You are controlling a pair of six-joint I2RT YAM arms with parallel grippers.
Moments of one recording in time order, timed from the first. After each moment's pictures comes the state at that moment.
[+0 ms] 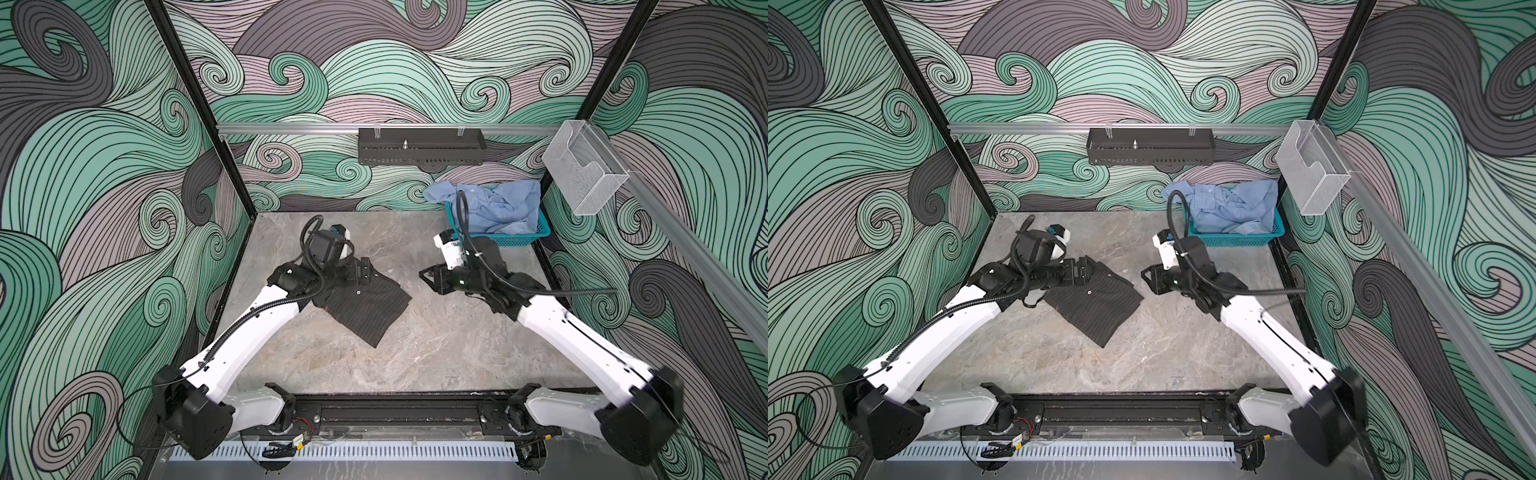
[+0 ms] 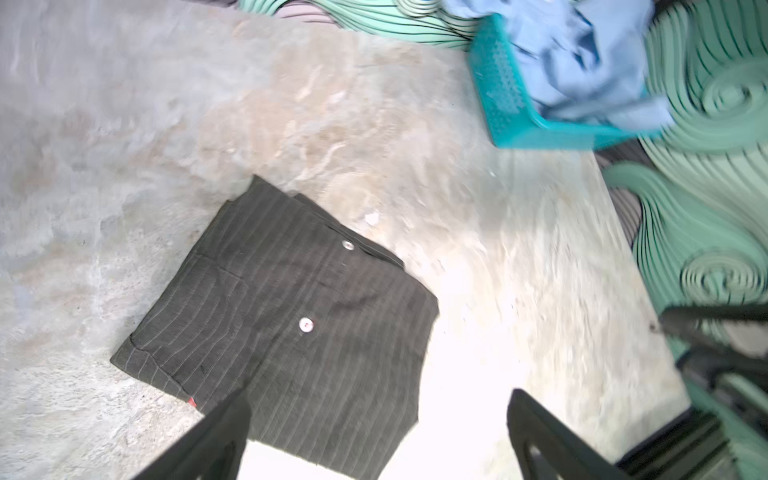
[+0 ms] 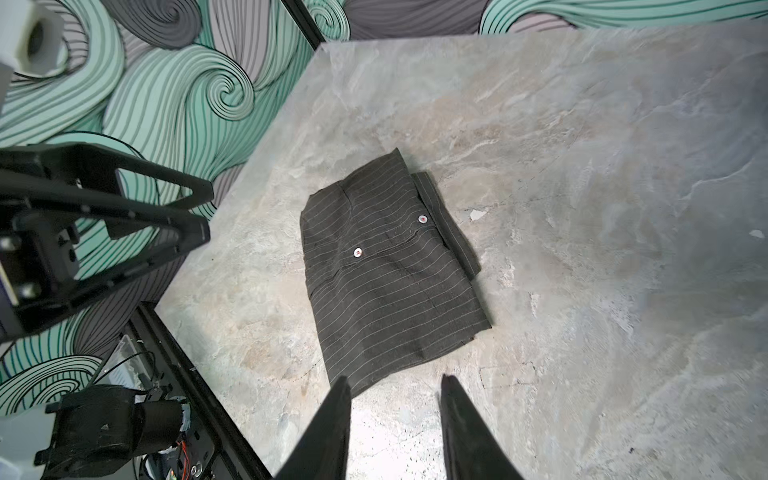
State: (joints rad) left arm -0.59 1.23 1.18 -0.72 -0.05 -0.45; right arm 0.56 1.15 0.98 -0.41 -0.25 0.30
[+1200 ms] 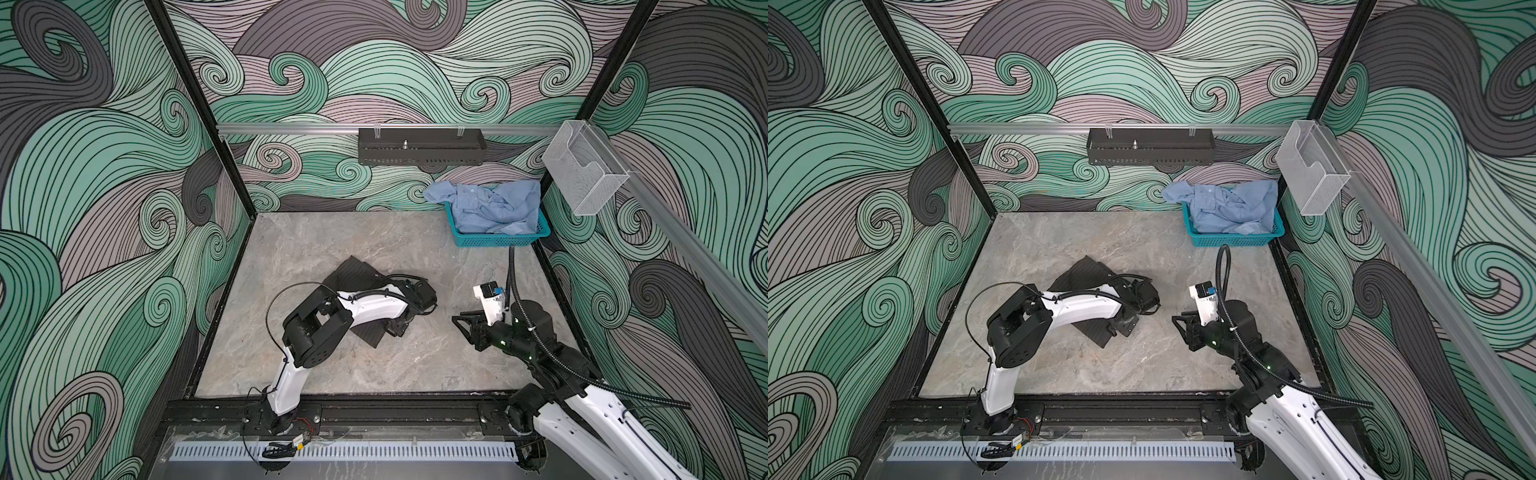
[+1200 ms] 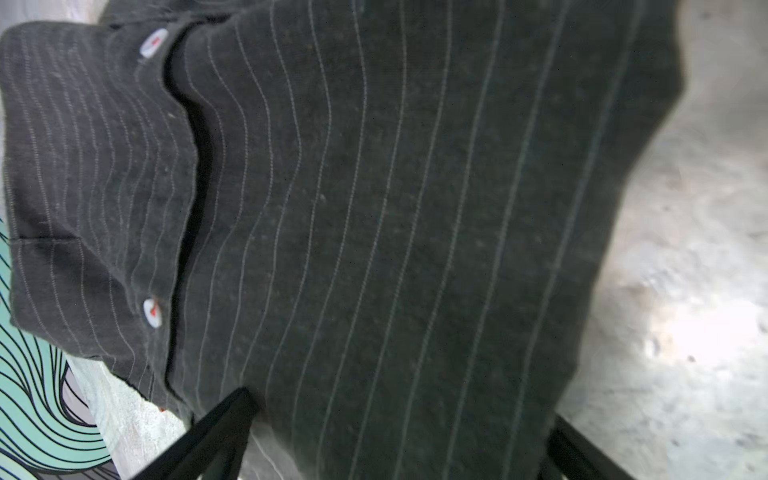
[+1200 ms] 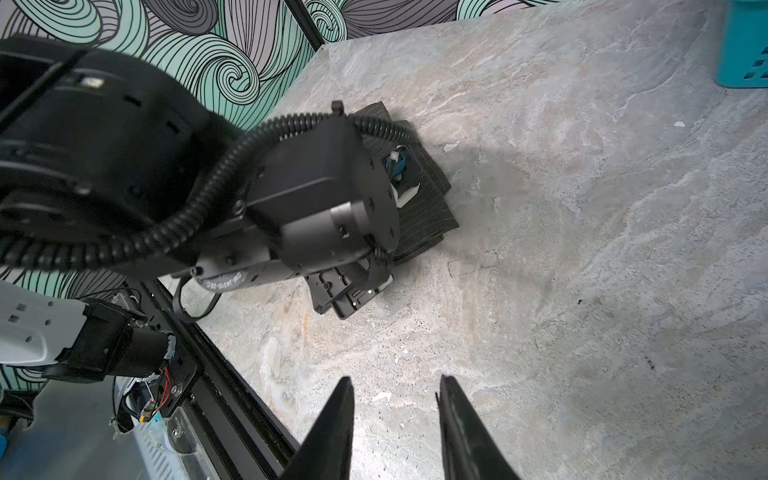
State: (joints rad) left arm -0.95 2.05 1.45 -0.98 -0.51 -0.40; right arm 0.52 0.56 0.57 -0.54 -0.26 0.28
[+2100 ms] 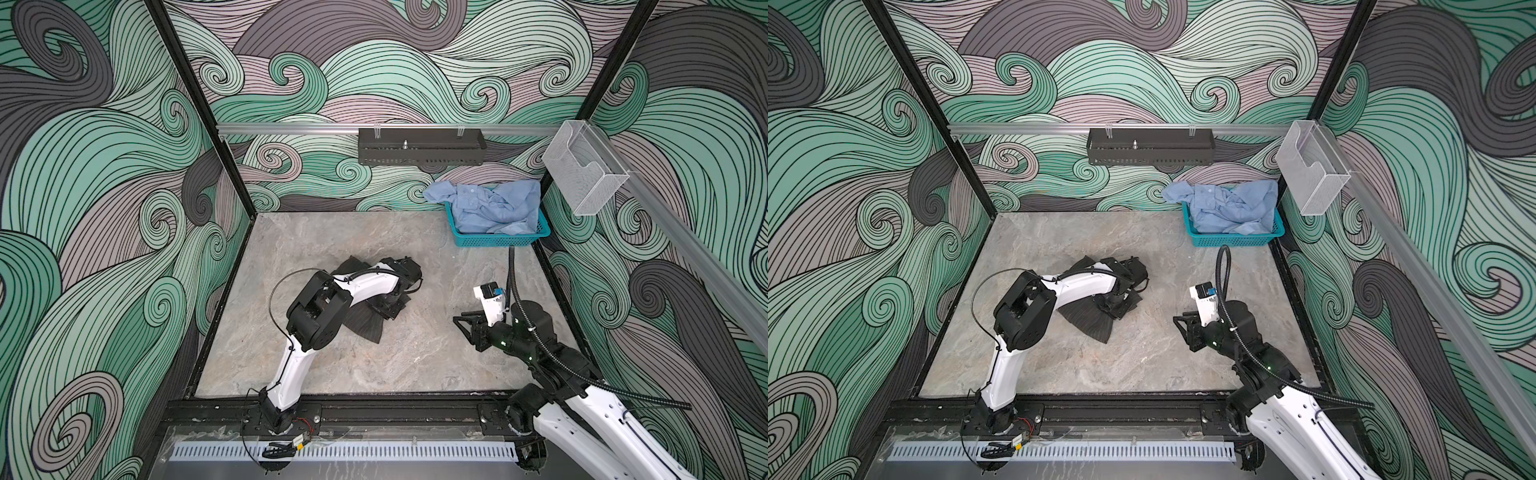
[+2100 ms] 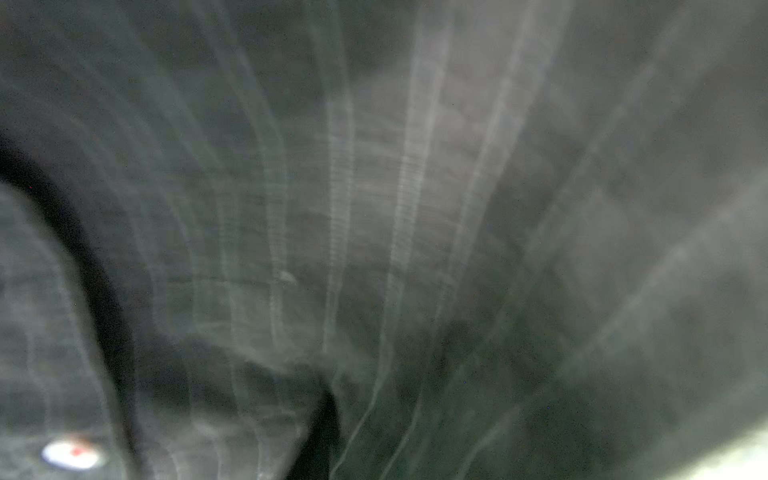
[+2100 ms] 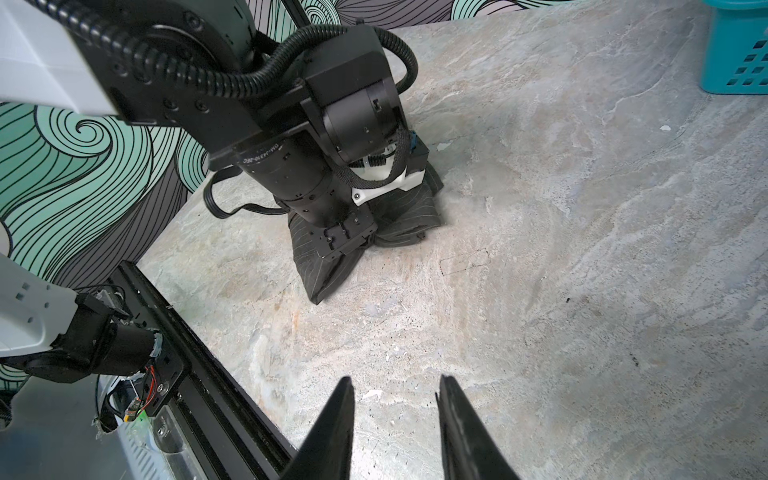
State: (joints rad) left arm -0.78 2.17 1.58 -1.07 -0.21 -0.22; right arm 0.52 0.56 0.57 -0.55 -0.24 0.26
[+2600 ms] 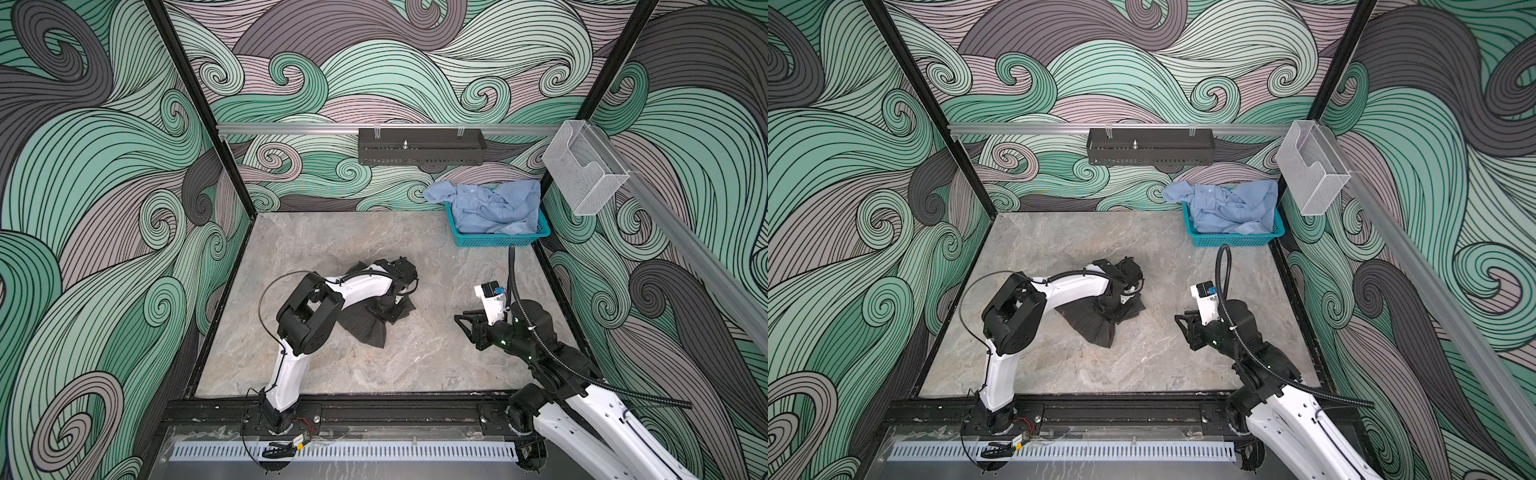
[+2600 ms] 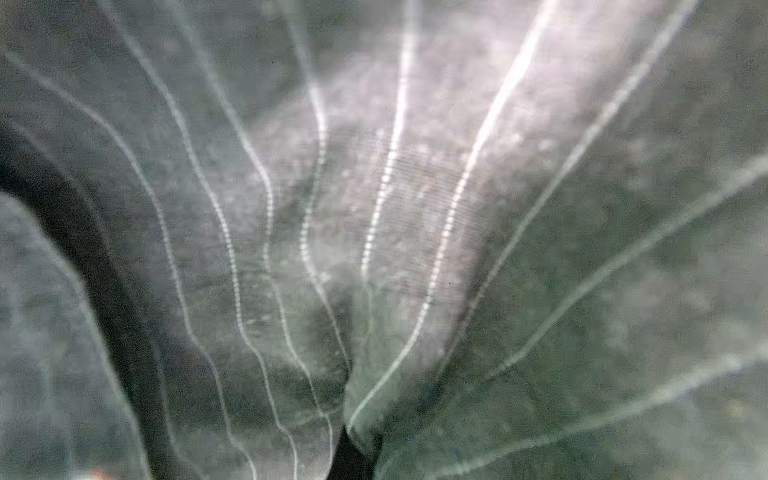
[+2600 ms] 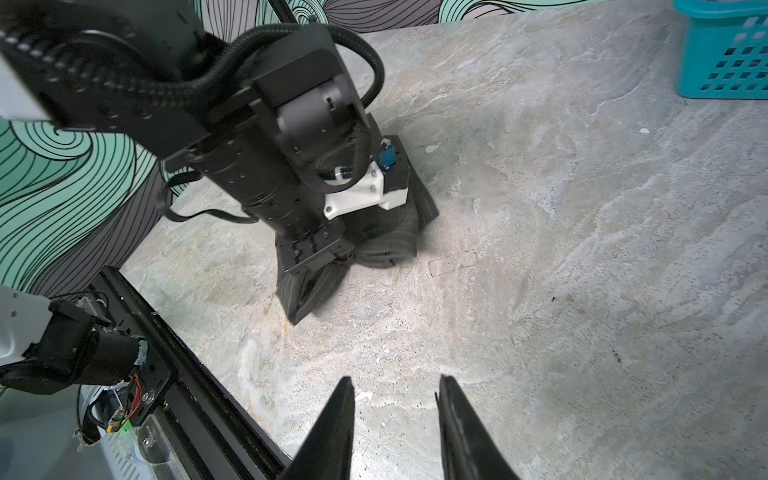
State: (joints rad) left arm -0.79 2.03 1.47 -0.99 0.08 -0.15; right arm 0.52 0.57 0.59 -0.57 -0.20 0.26
